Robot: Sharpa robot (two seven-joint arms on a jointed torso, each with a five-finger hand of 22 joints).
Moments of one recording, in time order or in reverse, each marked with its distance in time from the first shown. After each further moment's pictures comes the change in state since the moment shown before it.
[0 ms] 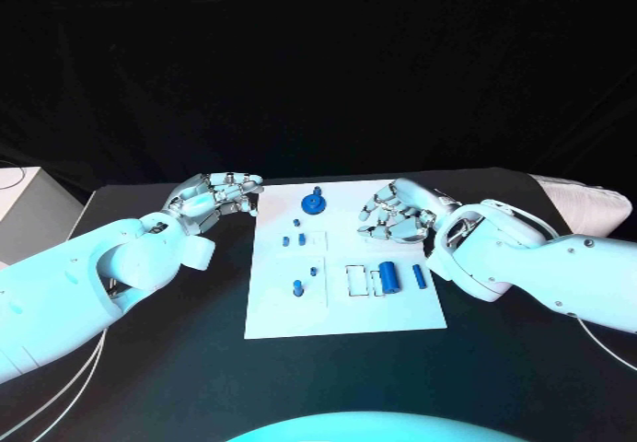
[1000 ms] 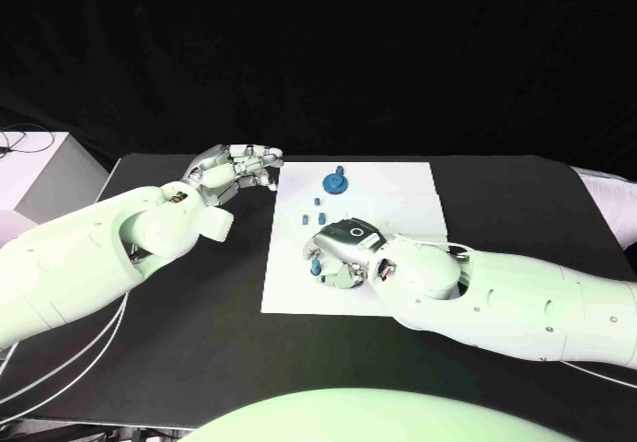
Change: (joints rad) left arm 0.012 -0.006 0.001 0.014 -0.001 -0.006 0.001; left_hand 0.000 0.000 0.003 -0.003 0.000 0.000 0.000 0.000 0.000 0.000 0.000 0.000 0.001 0.000 0.000 0.000 0.000 0.000 -0.004 -0.004 0.004 0.003; right arm -0.143 0.335 -0.025 -0.091 -0.582 0.164 -0.063; right_hand 0.132 -0.053 0.047 -0.056 -0.046 -0.074 0.031 -0.133 -0.026 -0.376 0.088 -0.644 -0.560 -0.020 0.064 -0.066 -0.135 0.000 -0.060 0.065 -0.102 -0.092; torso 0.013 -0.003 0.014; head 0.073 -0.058
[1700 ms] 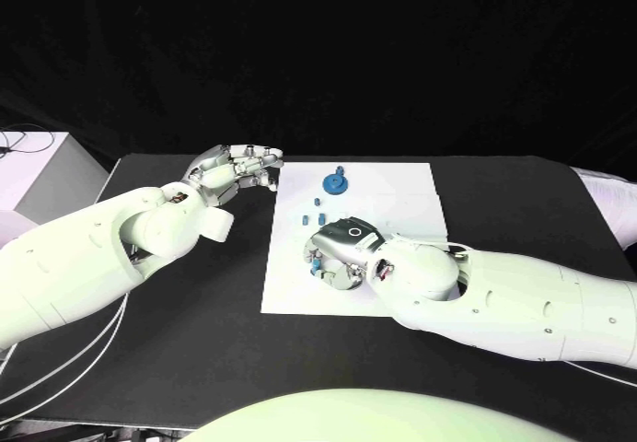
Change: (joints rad) left arm 0.000 -0.001 0.000 0.002 0.000 -0.001 0.002; left_hand 0.000 0.000 0.000 0.000 0.000 0.000 0.000 0.000 0.001 0.000 0.000 0.000 0.000 0.000 0.000 0.000 0.000 0.000 0.000 0.000 0.000 0.000; right arm 0.003 0.009 0.001 0.000 -0.029 0.019 -0.011; right_hand -0.134 -0.050 0.365 -0.099 0.006 0.057 -0.001 0.067 0.042 0.171 -0.027 0.000 0.012 0.013 -0.020 0.015 0.049 -0.015 0.021 -0.021 0.138 0.089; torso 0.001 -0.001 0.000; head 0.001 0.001
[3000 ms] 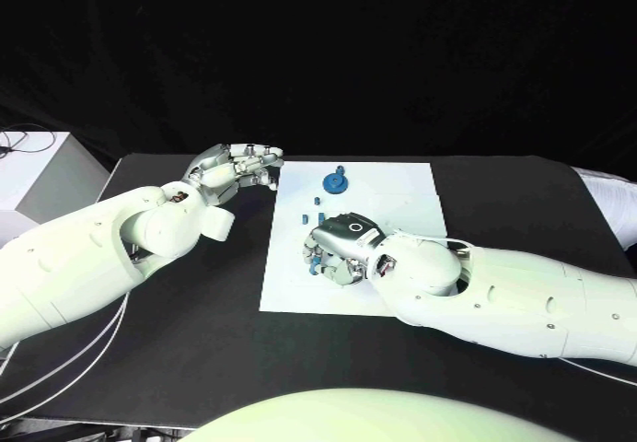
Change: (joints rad) left arm 0.000 -0.001 0.000 0.001 0.000 -0.004 0.005; left_hand -0.004 -0.004 0.004 -0.004 0.000 0.000 0.000 -0.004 0.000 0.007 0.000 -0.006 0.000 0.000 0.000 0.000 0.000 0.000 -0.004 0.004 0.008 0.004; right arm 0.007 -0.002 0.008 0.002 0.025 -0.020 0.027; right_hand 0.134 0.054 0.022 0.020 -0.013 0.121 -0.031 0.057 0.012 0.108 0.007 0.010 0.041 0.011 -0.025 0.000 0.023 0.000 0.033 -0.033 0.097 0.060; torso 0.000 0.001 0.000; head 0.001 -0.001
